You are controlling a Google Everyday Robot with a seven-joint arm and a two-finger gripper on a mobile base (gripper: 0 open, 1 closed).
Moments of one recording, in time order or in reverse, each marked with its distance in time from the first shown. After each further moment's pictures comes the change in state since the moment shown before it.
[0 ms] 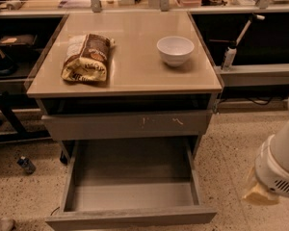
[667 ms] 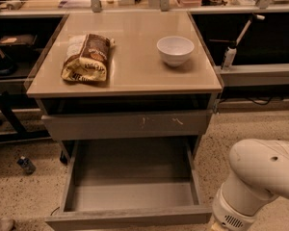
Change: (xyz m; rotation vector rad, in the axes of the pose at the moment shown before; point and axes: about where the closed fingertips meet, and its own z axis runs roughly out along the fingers) arm -0.016 0.060 0.157 -0.297 -0.011 0.065
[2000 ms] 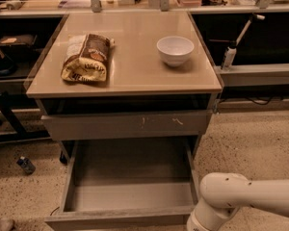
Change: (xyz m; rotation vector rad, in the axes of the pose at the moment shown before) arm -0.020 -0.027 0.161 -0.154 -0.034 0.158
